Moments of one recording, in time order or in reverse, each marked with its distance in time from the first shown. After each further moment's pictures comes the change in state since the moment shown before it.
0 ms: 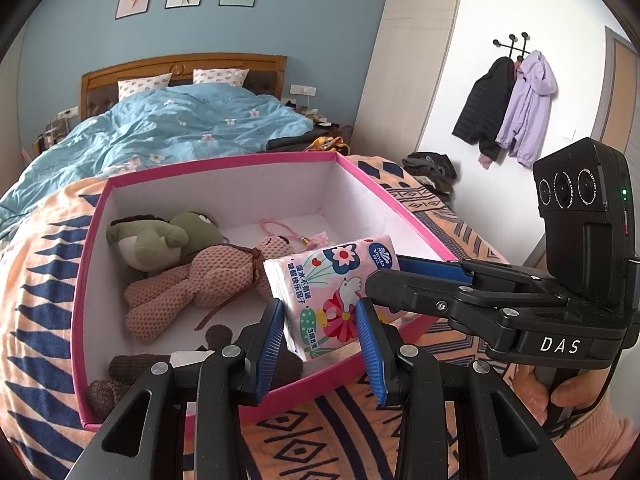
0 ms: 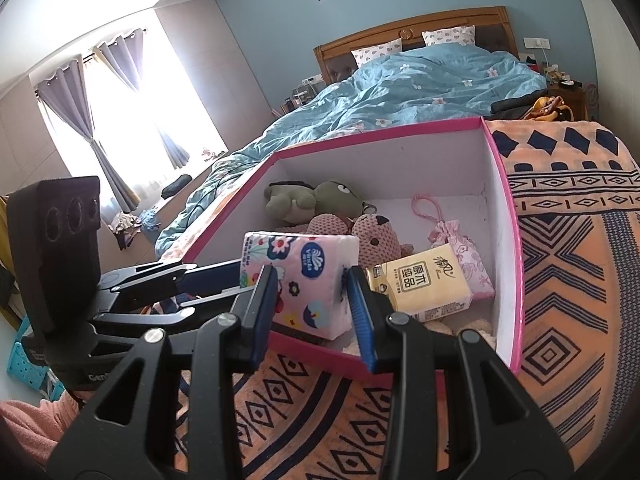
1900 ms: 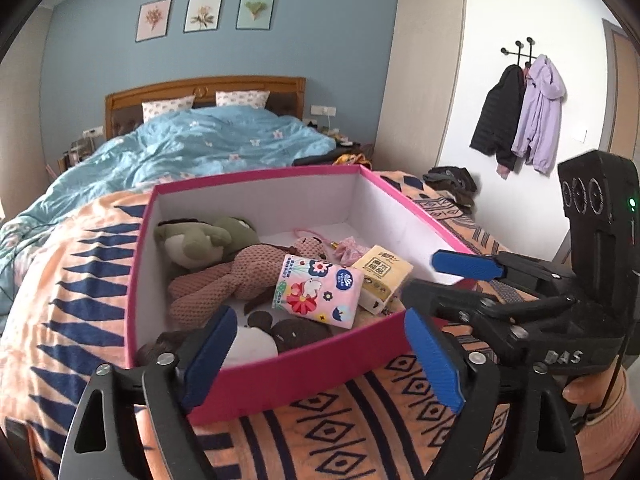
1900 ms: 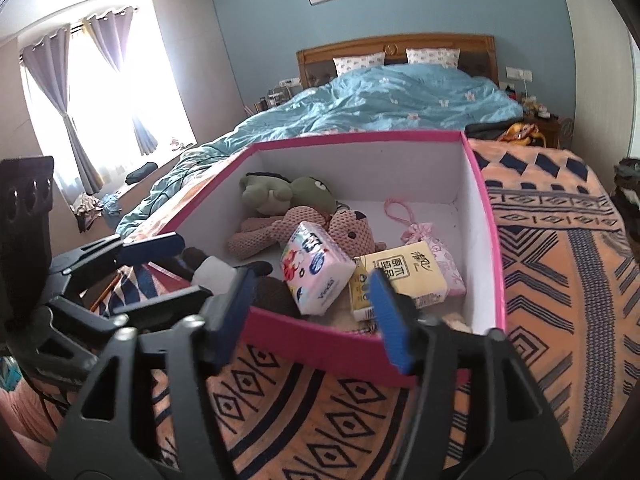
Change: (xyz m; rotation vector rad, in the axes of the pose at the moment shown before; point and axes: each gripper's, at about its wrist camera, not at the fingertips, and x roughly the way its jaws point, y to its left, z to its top) left arm -0.037 -0.002 -0.024 0.019 -0.097 0.107; right arm -0.006 0.026 -0.018 -0.111 -0.033 -0.169
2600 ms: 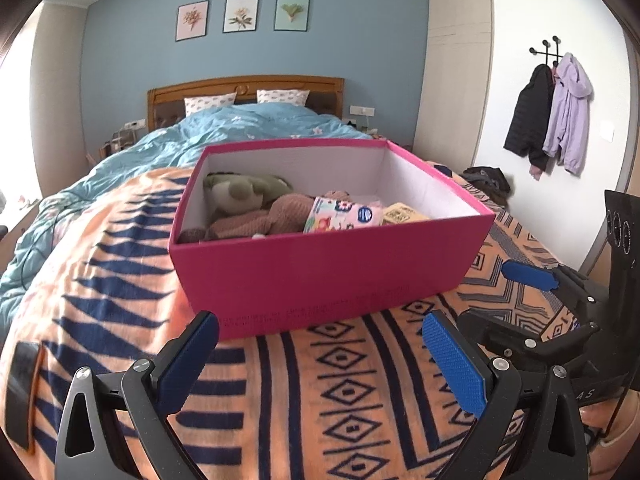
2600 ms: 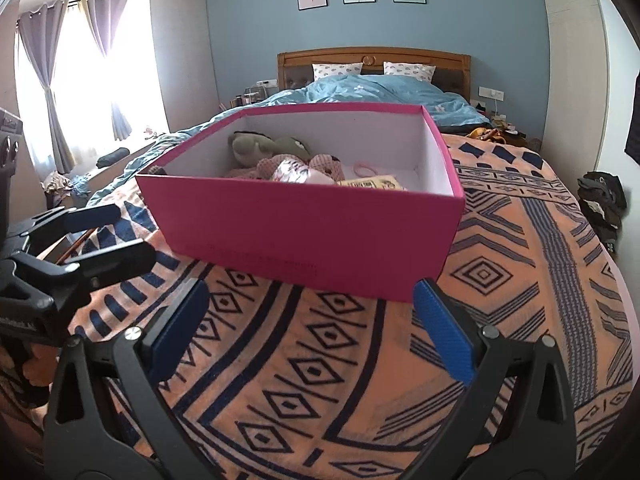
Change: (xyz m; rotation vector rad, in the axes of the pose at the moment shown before) left arm -0.025 -0.010 -0.059 -0.054 0.002 0.148; right arm -0.026 0.012 -0.075 -0.056 -0.018 -0.151
